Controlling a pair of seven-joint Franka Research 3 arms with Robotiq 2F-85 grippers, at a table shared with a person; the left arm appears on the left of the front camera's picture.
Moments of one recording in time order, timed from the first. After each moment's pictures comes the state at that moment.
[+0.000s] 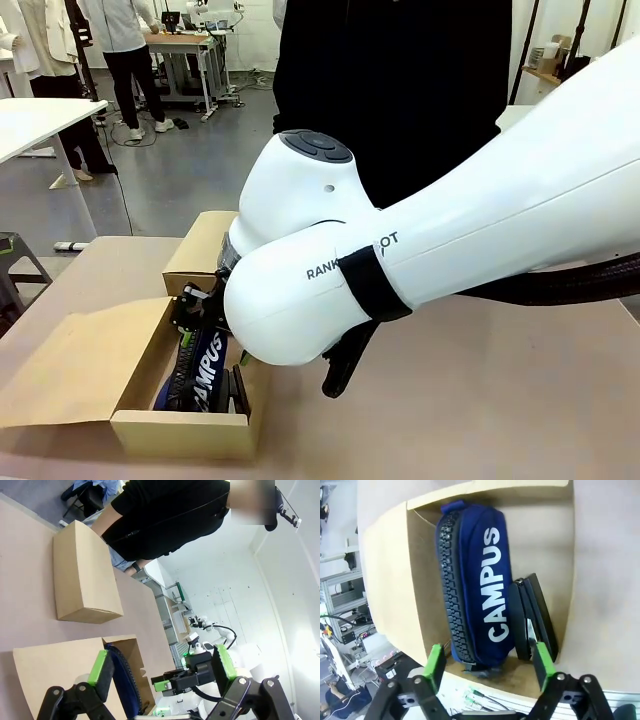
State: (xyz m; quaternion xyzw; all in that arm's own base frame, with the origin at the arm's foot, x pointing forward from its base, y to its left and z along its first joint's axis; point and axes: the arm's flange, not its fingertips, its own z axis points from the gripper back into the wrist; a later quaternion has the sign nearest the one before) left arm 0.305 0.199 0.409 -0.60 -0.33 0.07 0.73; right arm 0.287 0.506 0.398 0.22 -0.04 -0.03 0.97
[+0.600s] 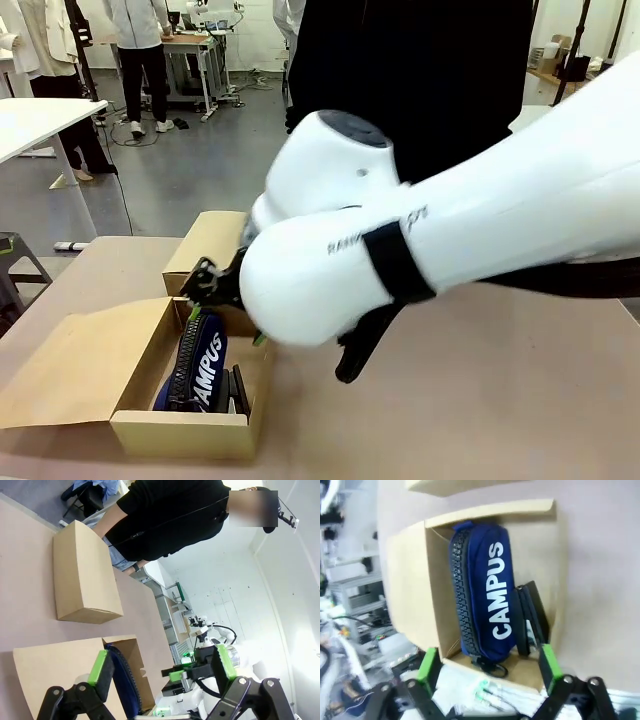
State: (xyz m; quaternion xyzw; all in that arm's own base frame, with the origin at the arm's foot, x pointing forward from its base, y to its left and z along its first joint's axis) left arm 0.305 0.199 0.409 -0.60 -0.33 0.07 0.73; right arm 0.295 0.464 0.427 0.27 -0.06 -0.04 0.96
